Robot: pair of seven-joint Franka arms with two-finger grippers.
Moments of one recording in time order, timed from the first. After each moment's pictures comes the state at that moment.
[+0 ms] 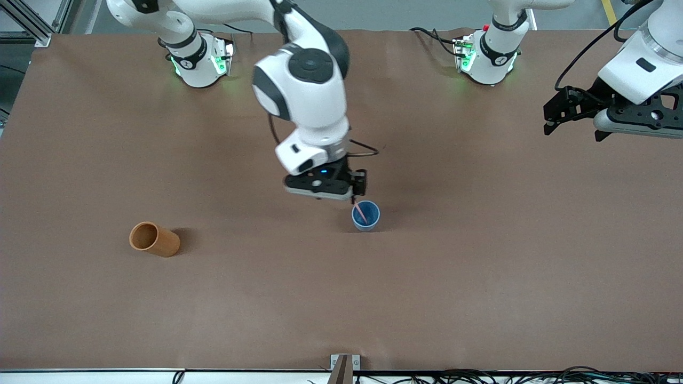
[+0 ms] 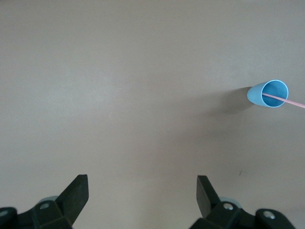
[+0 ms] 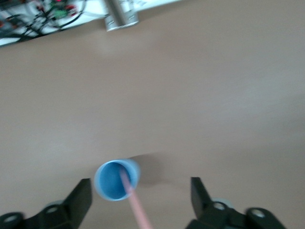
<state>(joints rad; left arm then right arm) -0.12 -0.04 -0.08 -1.57 -0.02 1.60 -0.04 0.72 0.58 -0.07 -1.10 -0.08 1.89 0.90</state>
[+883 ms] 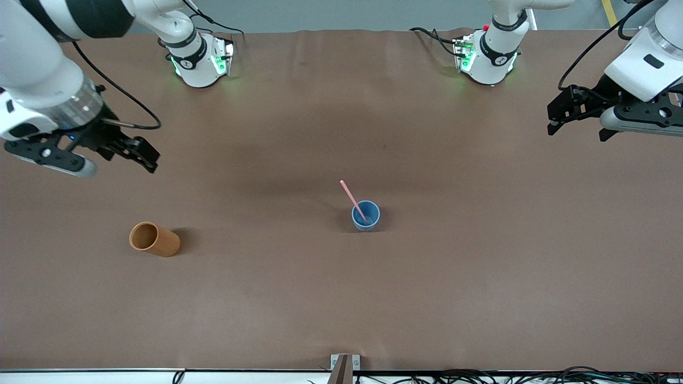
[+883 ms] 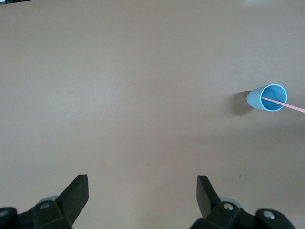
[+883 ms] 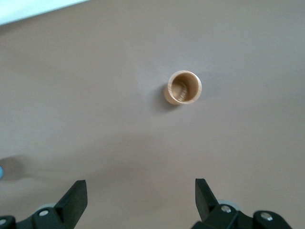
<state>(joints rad) -0.11 -0.04 -0.08 -1.55 -0.02 1.60 -0.04 0.27 -0.02 -0.07 -1.65 -0.08 1.68 0.51</state>
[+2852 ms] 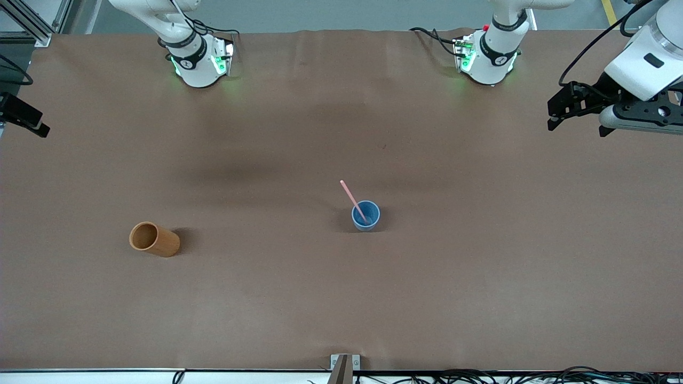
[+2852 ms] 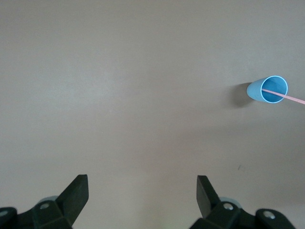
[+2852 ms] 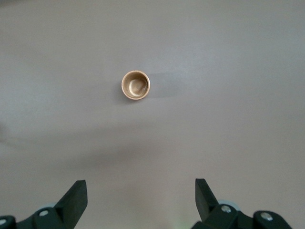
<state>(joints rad) -0.11 -0.03 -0.08 -1.53 -0.02 1.55 -0.04 -0.02 0.01 -0.05 -1.42 -0.01 1.44 0.07</state>
